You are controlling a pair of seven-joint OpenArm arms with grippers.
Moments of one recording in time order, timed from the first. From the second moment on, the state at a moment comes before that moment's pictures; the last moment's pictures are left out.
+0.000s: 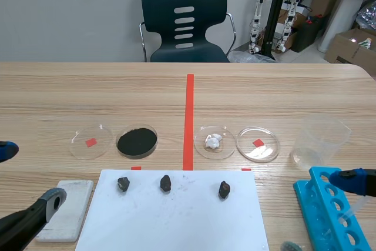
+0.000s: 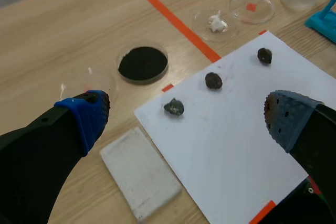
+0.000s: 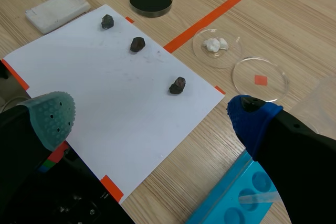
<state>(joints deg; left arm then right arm) 56.6 -35.9 -12.7 115.1 -19.5 -25.1 -13.0 -65.5 30.6 14.1 118.7 3.5 29.8 22.0</state>
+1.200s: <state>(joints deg) 9.3 -19.2 27.5 114.8 -21.4 22.4 54.3 -65.5 30.6 14.1 118.7 3.5 29.8 22.0</state>
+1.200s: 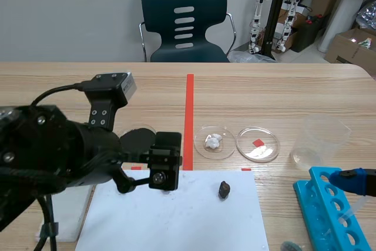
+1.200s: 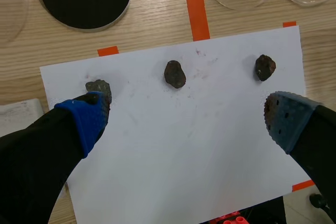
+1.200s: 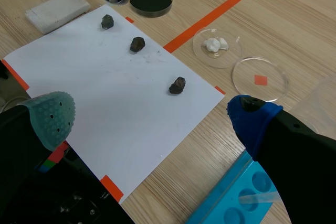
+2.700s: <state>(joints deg) -12.8 -12.0 32.0 75.6 -16.4 23.4 66.2 -65.5 30.6 14.1 118.7 3.5 29.8 22.0</state>
